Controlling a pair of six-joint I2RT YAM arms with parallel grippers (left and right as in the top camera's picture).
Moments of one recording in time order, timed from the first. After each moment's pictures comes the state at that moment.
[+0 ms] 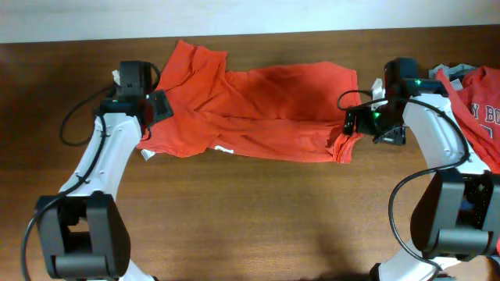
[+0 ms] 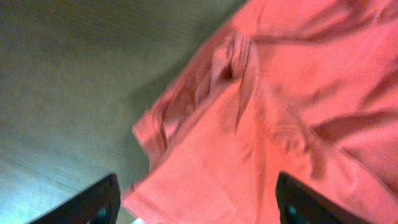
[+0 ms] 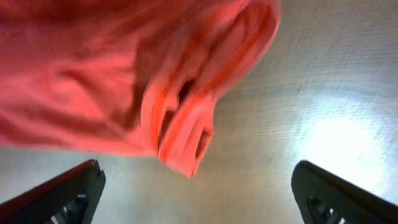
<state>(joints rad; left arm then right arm) -0.03 1.79 1.36 -0.65 -0.19 -0.37 -0.11 1.83 1.43 -1.06 -0.17 0.10</state>
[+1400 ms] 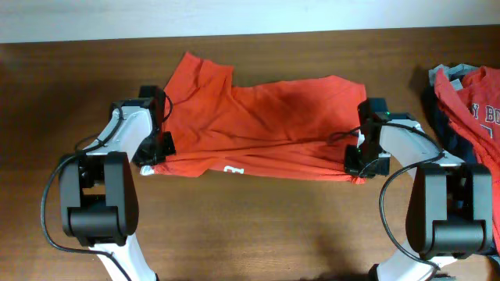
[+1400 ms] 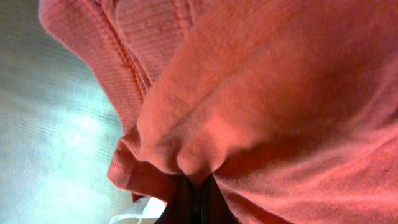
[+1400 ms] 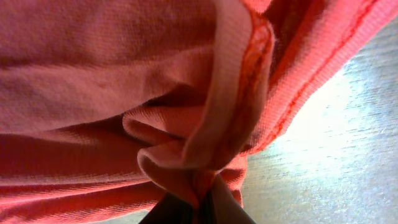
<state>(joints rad) -0.03 2.03 1.37 -0.99 -0.18 -0.32 -0.04 1.83 1.10 -0.91 0.02 0.21</state>
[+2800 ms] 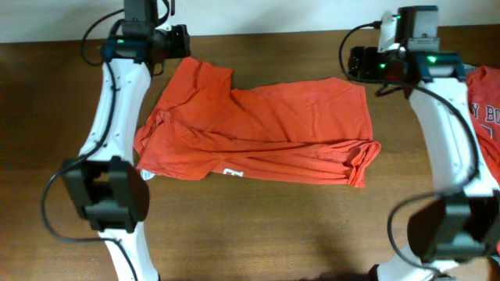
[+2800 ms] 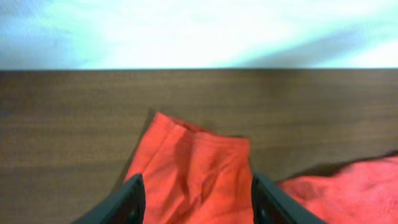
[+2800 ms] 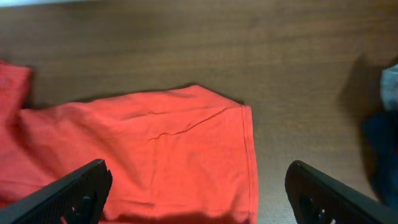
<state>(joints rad) -0.10 2.12 2.07 -0.72 0.11 -0.12 -0.04 1.80 1.74 -0.83 -0.07 0.03</state>
